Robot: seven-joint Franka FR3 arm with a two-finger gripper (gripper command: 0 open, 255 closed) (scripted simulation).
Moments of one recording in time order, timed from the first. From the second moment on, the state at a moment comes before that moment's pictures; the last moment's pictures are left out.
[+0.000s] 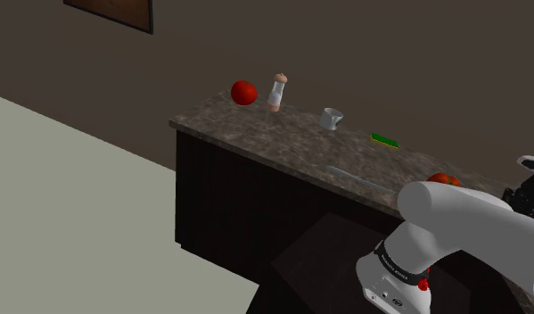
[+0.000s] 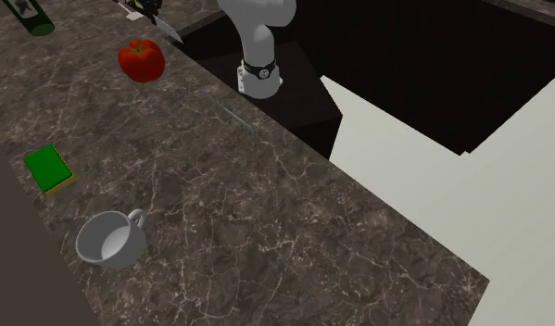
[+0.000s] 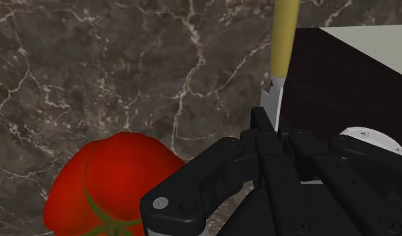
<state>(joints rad) -0.78 -1.23 -1.04 -2.59 -0.93 1.61 -1.73</state>
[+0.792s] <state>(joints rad) -0.79 -1.22 -1.20 -2.67 -1.07 1.72 -1.71</state>
